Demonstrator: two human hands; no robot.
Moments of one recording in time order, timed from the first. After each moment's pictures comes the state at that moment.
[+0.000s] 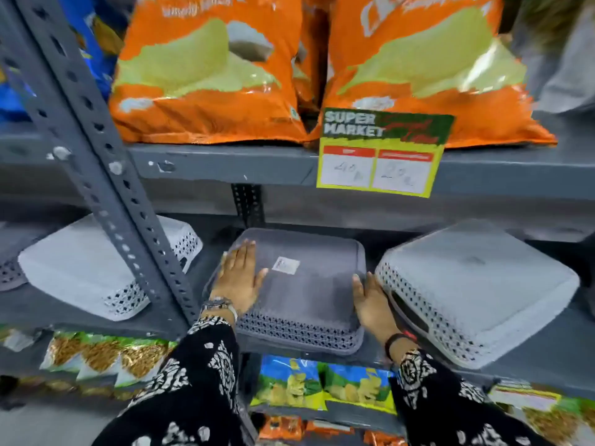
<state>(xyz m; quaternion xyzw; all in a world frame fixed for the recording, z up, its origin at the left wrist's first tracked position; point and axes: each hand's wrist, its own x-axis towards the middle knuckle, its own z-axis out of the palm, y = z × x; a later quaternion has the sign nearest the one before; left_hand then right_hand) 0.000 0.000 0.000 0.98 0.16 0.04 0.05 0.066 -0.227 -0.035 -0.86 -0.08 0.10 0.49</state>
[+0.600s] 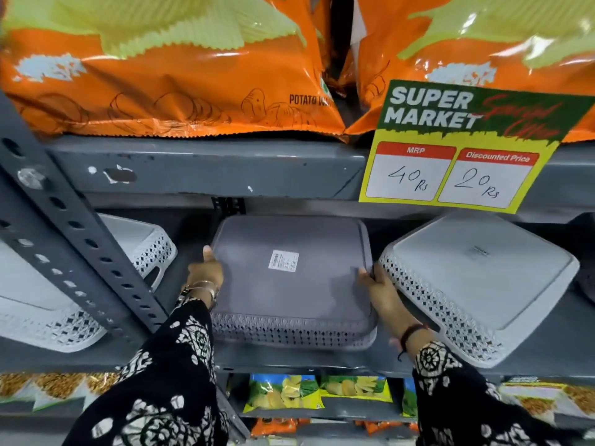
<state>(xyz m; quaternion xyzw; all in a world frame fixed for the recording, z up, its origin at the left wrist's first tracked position) 0.064 0.064 -0.021 0.75 0.50 0.06 0.44 0.109 -0.211 -0.042 -0.76 0.03 0.12 0.64</state>
